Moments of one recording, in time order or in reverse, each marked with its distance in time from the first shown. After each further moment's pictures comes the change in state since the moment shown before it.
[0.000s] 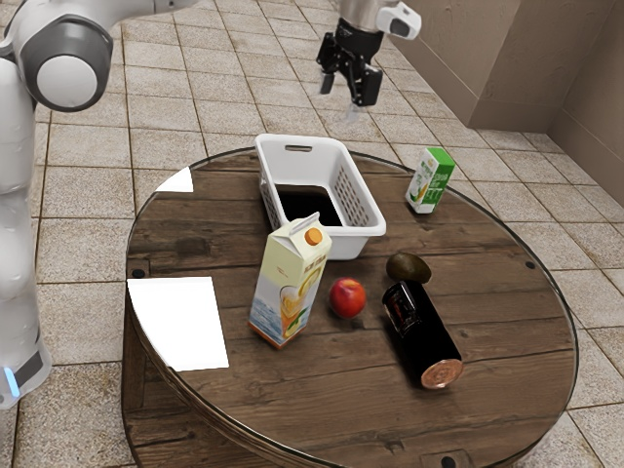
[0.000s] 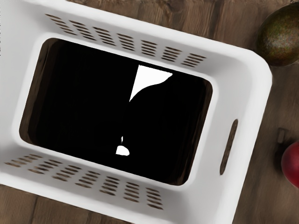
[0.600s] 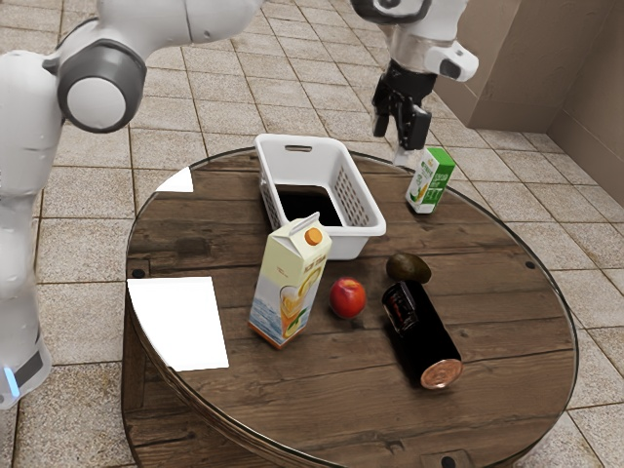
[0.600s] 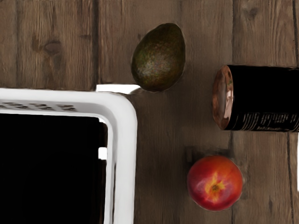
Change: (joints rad) arm -0.046 0.188 -0.161 0.182 -0.001 0.027 0.039
